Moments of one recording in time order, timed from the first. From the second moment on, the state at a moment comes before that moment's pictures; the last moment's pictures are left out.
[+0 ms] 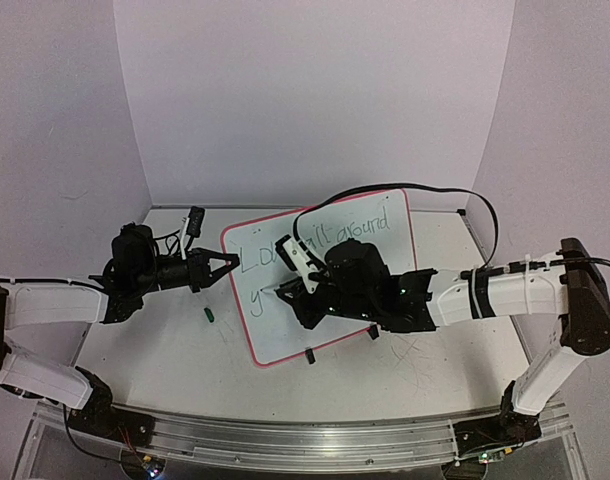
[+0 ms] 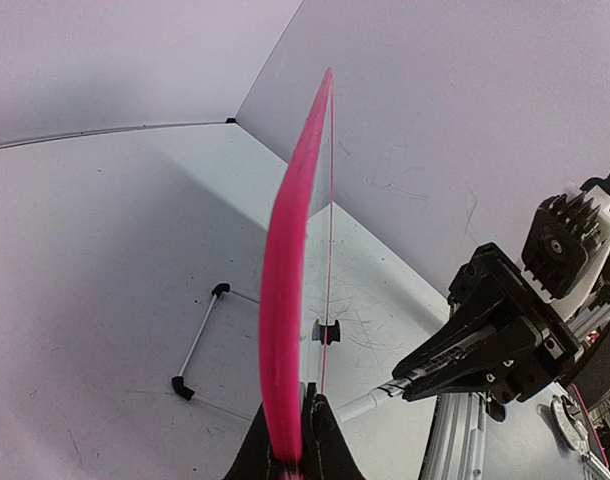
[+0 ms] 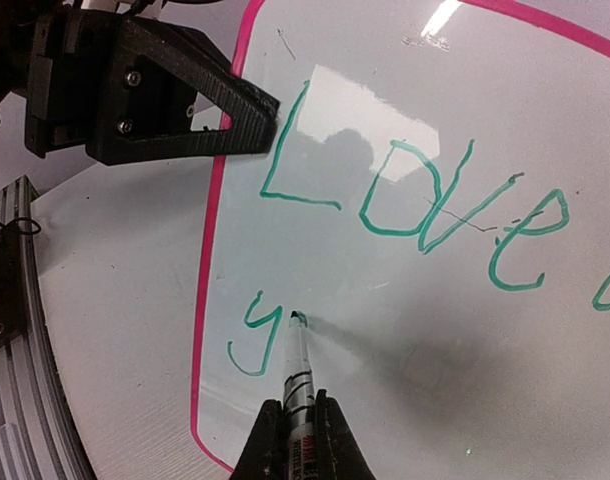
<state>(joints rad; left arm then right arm) -0.51 1.25 0.53 0.57 0.63 -0.41 1.12 1.67 1.10 0.12 0.13 0.10</state>
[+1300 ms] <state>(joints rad) -0.51 1.25 0.53 0.57 0.63 -0.41 1.13 1.65 1.06 0.13 0.19 0.14</state>
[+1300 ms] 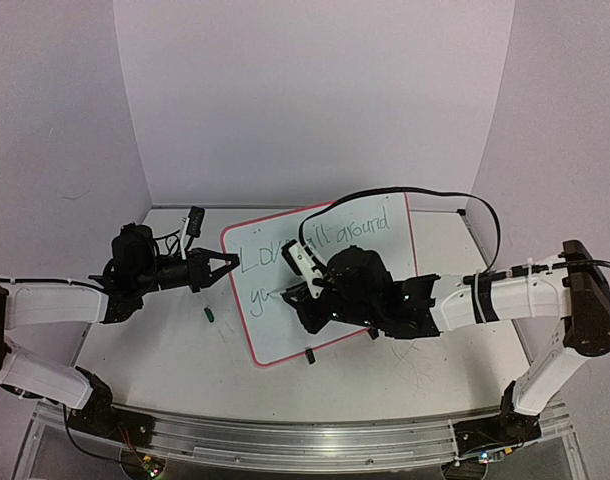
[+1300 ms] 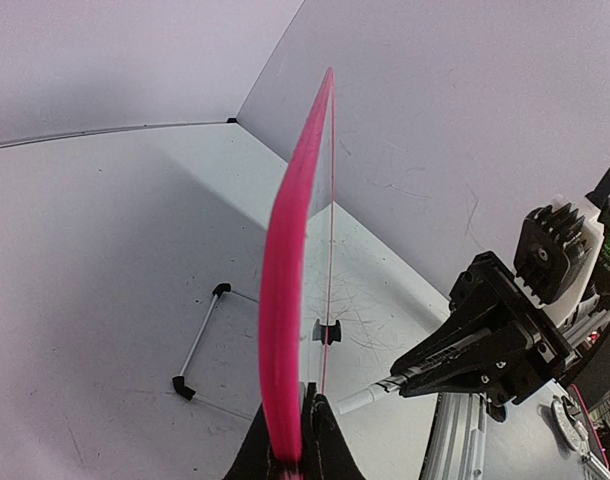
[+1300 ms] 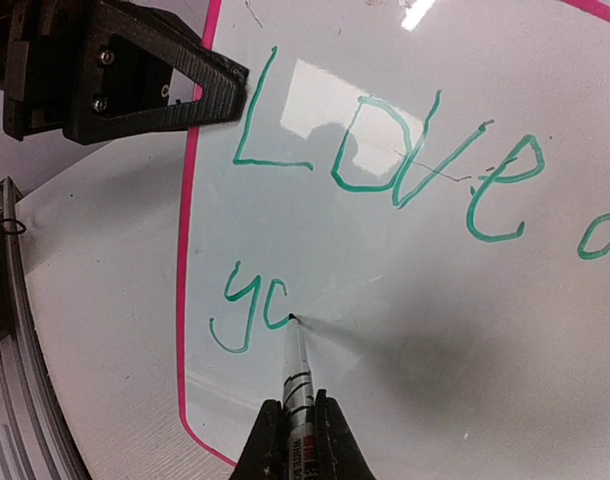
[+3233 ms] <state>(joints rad) -0.51 1.24 0.53 0.56 0.63 -0.41 1.12 1.65 1.06 0.17 0.16 0.15</state>
